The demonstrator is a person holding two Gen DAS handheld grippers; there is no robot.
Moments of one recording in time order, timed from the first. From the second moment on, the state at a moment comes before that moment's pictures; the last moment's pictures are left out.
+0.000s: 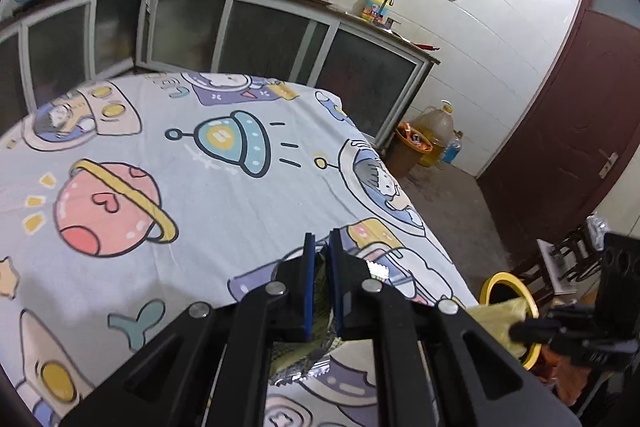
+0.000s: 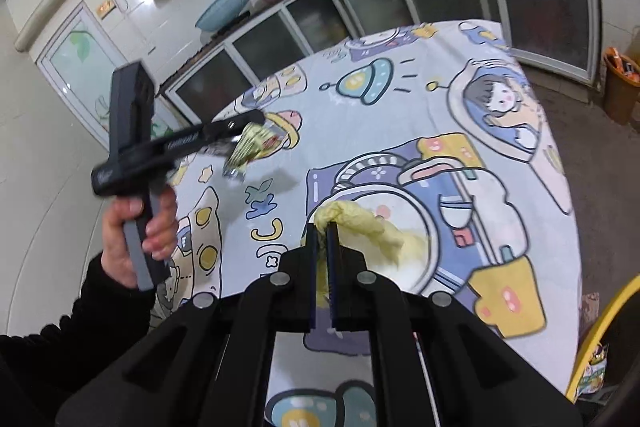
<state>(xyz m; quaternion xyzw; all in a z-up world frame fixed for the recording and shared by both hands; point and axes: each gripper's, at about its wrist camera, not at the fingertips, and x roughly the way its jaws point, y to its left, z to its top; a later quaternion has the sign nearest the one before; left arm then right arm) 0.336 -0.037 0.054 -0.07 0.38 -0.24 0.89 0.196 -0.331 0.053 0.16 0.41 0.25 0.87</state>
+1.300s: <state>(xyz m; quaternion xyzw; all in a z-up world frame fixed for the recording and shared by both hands) 0.181 -0.302 0.077 0.06 0.33 -0.42 0.84 0.045 -0.564 0.050 0.25 0.31 0.05 0.91</state>
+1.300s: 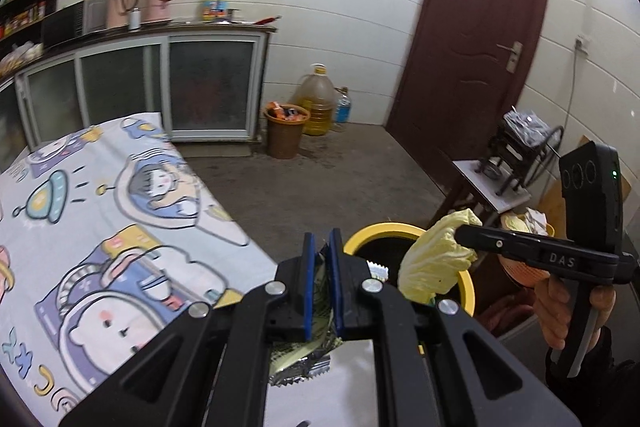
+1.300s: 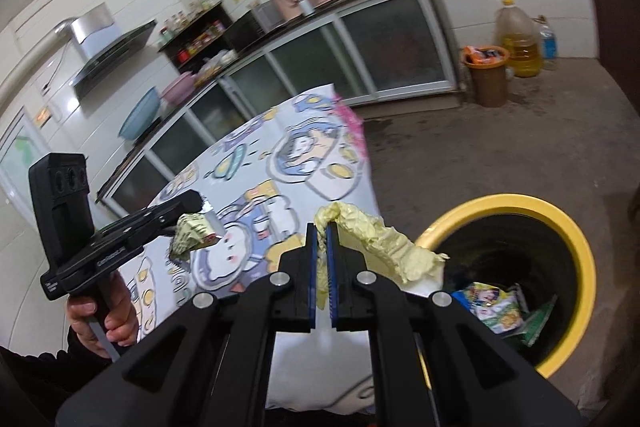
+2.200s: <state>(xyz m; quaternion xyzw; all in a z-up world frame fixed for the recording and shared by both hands) 0.158 -0.438 0.031 0.12 0.33 -0.48 0.81 0.016 -0.653 -0.031 0.31 0.35 -0.07 0.88</state>
